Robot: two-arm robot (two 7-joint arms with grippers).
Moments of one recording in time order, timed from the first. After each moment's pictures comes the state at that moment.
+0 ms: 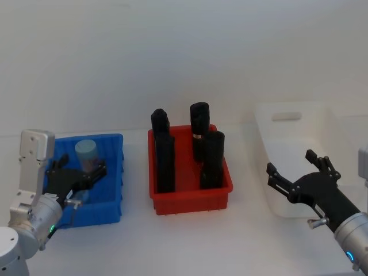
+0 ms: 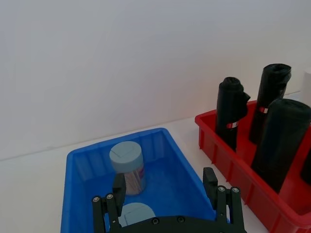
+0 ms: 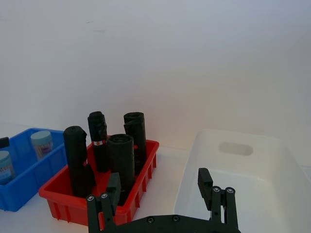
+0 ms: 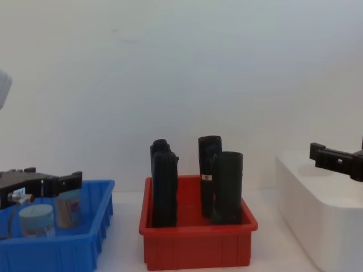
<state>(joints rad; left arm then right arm) -0.33 0.42 0.30 -1.32 -0.44 0.07 -0.04 -0.01 0.34 -0.23 -1.77 0.29 0.03 0.07</state>
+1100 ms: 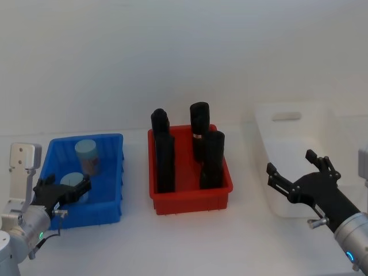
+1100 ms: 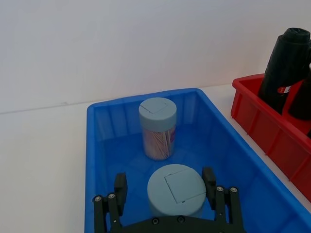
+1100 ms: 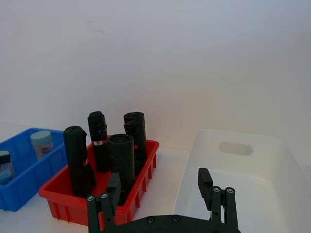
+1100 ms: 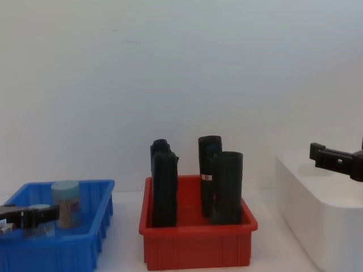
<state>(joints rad) -0.41 0.39 0.27 -1.09 -0.47 0.08 -0.09 -0.01 0.34 -0.23 -1.77 0.29 0.03 0.07</state>
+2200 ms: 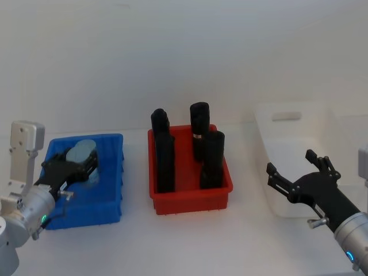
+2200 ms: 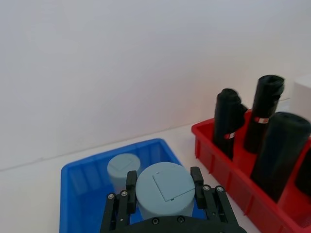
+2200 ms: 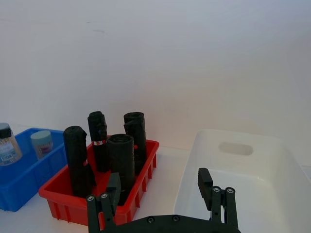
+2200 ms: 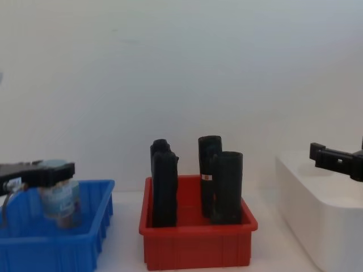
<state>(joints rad) -0.39 0.40 0.25 -1.24 -0.44 0.07 -0.17 -0.01 0.34 -0.23 -1.77 0.29 0.03 0.07</state>
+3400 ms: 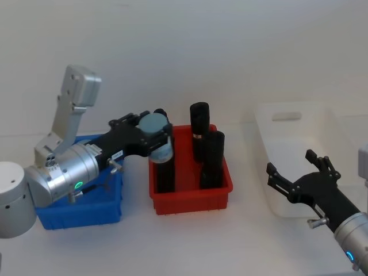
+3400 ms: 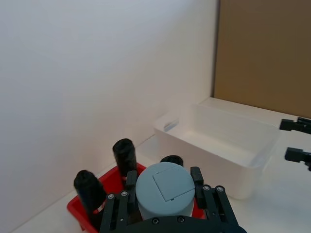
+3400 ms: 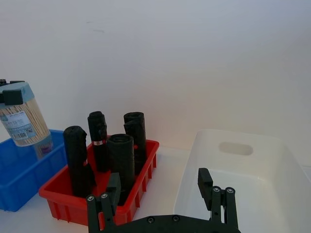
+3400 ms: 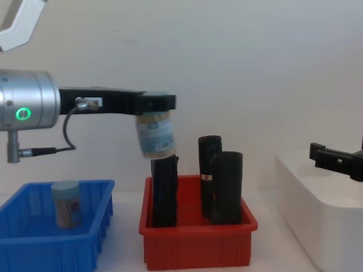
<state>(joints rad) -0.45 0.39 0.29 -1.51 -0.41 0.28 -0.51 -0.01 0.34 -0.23 -1.77 0.29 0.03 0.07</state>
